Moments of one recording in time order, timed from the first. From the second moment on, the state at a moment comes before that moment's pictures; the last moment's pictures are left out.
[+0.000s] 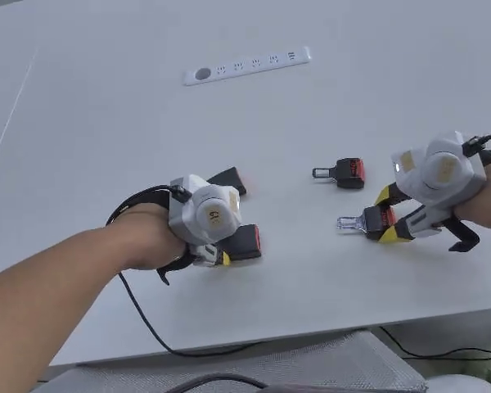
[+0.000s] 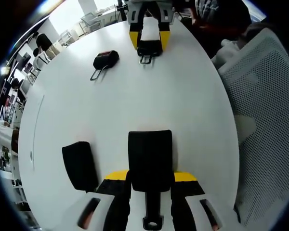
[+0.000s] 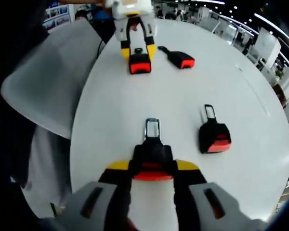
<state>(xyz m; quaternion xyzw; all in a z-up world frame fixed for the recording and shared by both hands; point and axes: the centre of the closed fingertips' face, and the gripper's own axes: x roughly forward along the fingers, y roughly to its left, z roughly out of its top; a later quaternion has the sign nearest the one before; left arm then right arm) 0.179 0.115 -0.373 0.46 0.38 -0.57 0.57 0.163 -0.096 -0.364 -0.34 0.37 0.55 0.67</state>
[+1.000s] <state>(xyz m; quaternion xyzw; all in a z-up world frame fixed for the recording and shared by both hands) 0.178 0.113 -0.374 0.47 0.37 -0.57 0.56 0.163 0.004 -0.363 -0.31 0.32 0.58 0.68</state>
